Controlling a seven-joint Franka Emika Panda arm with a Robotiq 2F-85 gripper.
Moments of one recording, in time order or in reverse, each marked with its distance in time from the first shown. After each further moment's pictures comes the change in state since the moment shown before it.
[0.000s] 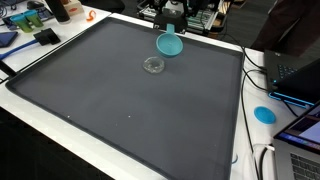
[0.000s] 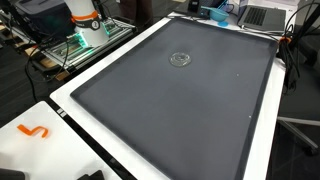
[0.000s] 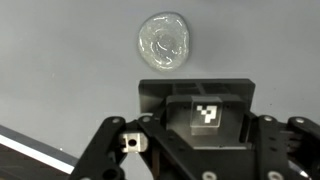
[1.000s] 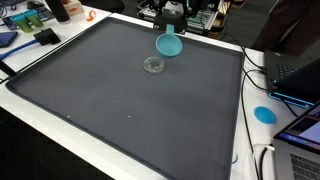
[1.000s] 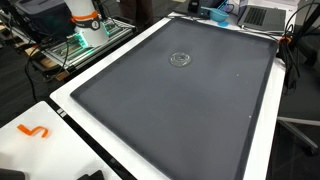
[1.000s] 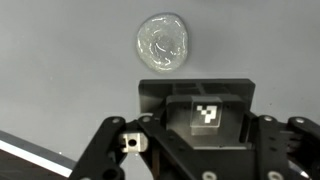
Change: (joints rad) arm -0.001 0.005 -0.004 0.002 0.013 -0.002 0.002
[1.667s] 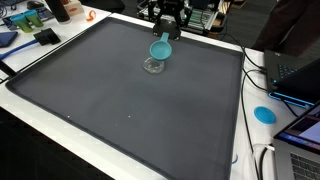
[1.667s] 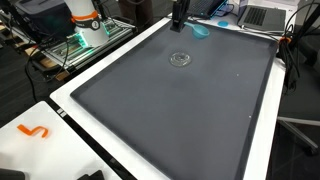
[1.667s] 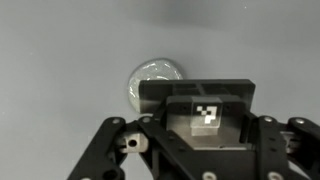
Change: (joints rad) arm -0.017 -0.030 -0.040 -0.184 0.110 0.098 0.087
